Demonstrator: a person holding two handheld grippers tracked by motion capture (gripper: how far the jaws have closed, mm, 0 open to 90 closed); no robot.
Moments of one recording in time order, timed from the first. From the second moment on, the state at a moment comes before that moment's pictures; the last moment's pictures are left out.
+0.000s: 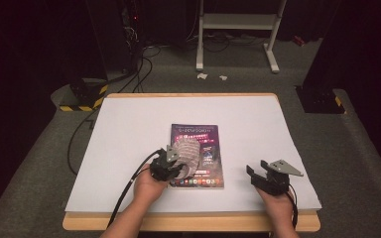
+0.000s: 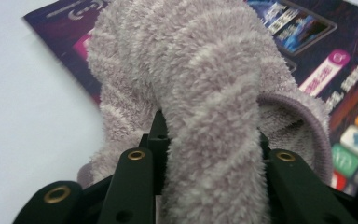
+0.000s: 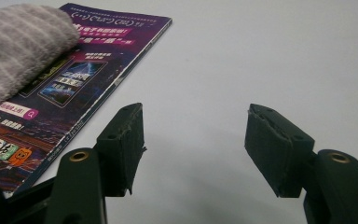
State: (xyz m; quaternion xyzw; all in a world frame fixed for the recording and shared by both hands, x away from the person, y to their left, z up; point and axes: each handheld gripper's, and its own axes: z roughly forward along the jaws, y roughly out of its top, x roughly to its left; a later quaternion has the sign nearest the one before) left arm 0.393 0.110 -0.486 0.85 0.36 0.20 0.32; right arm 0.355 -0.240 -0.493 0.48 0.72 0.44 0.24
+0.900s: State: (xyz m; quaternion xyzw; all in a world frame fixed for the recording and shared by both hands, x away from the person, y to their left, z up) left arm 0.401 0.121 -0.489 0.84 0.37 0.20 0.34; right arm 0.353 -0.237 -0.493 0.48 0.72 0.44 0.25
